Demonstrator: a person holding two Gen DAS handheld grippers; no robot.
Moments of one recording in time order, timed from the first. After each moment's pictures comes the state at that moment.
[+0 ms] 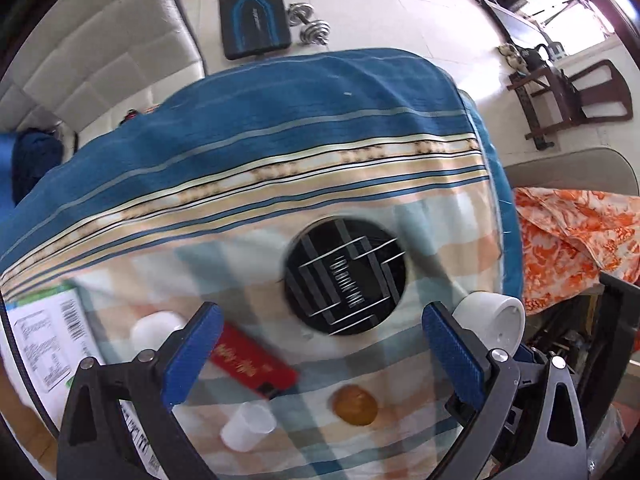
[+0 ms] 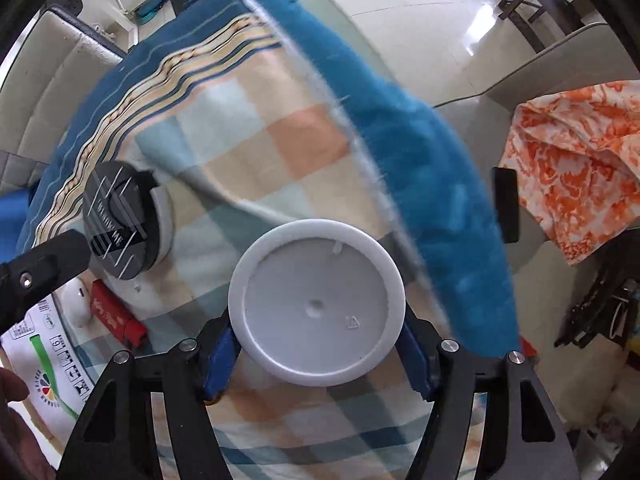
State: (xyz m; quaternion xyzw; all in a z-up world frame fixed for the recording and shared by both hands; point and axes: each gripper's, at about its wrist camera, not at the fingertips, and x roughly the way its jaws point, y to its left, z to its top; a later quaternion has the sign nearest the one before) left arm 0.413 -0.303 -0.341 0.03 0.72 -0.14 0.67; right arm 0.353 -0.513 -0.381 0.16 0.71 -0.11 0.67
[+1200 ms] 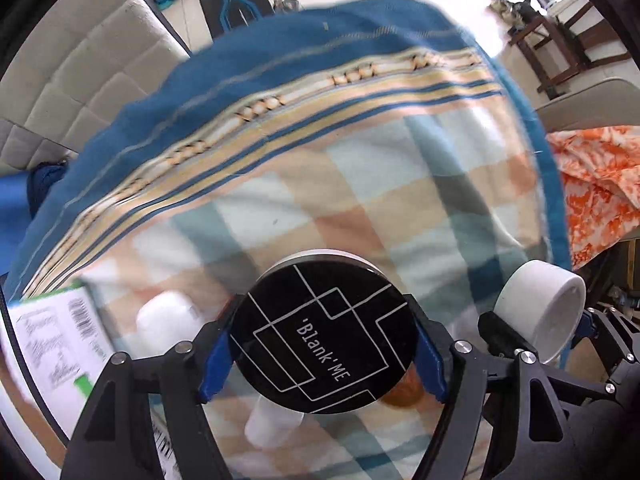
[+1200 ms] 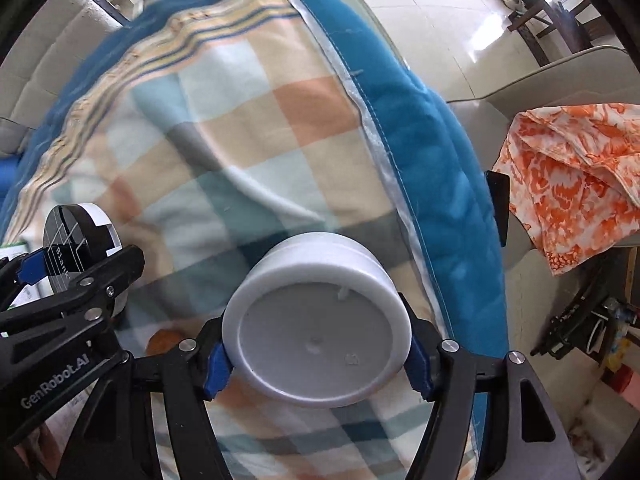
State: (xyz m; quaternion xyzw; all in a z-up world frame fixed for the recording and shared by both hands) left arm 0.352 -0.298 -0.342 0.12 0.71 -0.14 0.68; right arm 0.339 -0.501 -0.372 0.11 0.73 -0.09 0.67
